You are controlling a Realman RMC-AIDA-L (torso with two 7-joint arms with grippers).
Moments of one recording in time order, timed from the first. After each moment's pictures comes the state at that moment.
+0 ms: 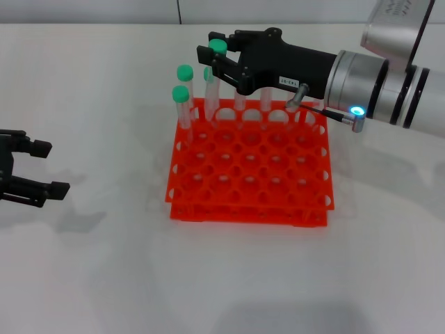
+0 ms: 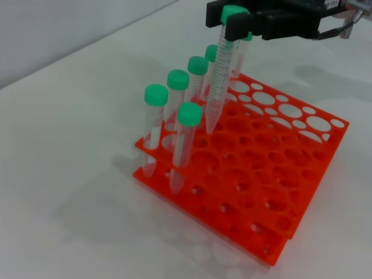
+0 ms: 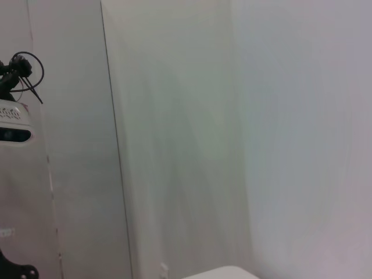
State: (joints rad) left arm -0.40 -1.91 0.79 1.20 2.19 1.85 -1.77; right arm 0.70 2.03 -1.80 -0.59 -0.68 -0.91 1.06
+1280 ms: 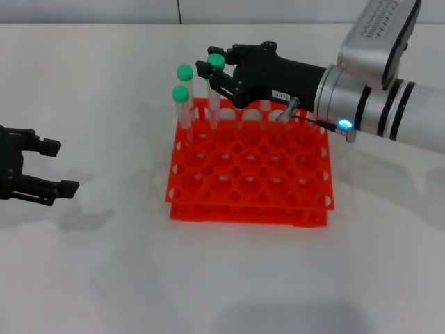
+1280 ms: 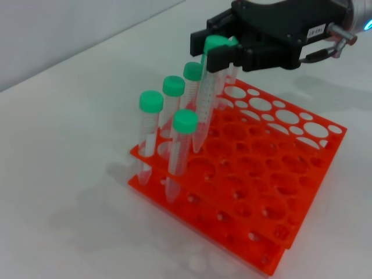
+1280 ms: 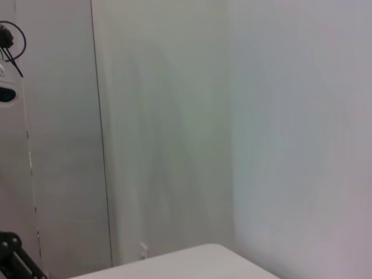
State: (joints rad) left arm -0.41 -1.92 0.79 1.18 2.19 1.83 -1.76; right arm 0.71 2.03 -1.94 -0.57 -0.52 -0.81 0.94
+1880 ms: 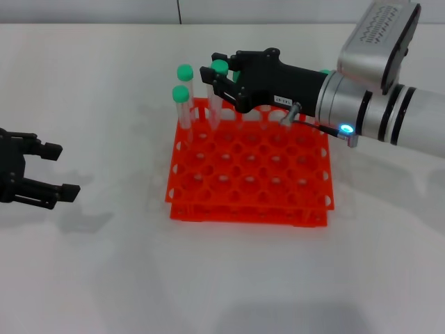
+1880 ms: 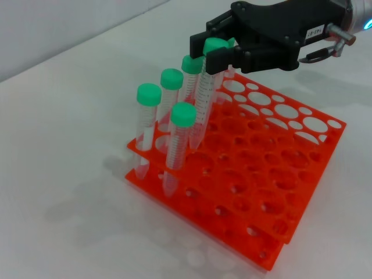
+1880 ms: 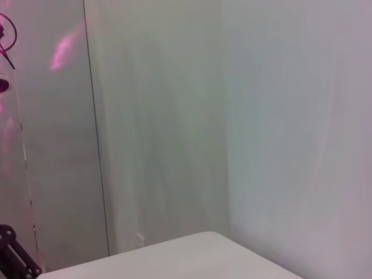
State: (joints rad) left arm -0.42 -1.92 0.79 1.18 2.20 1.83 -1.76; right arm 0.70 2.03 -1.95 -0.57 -0.51 -0.80 0.95
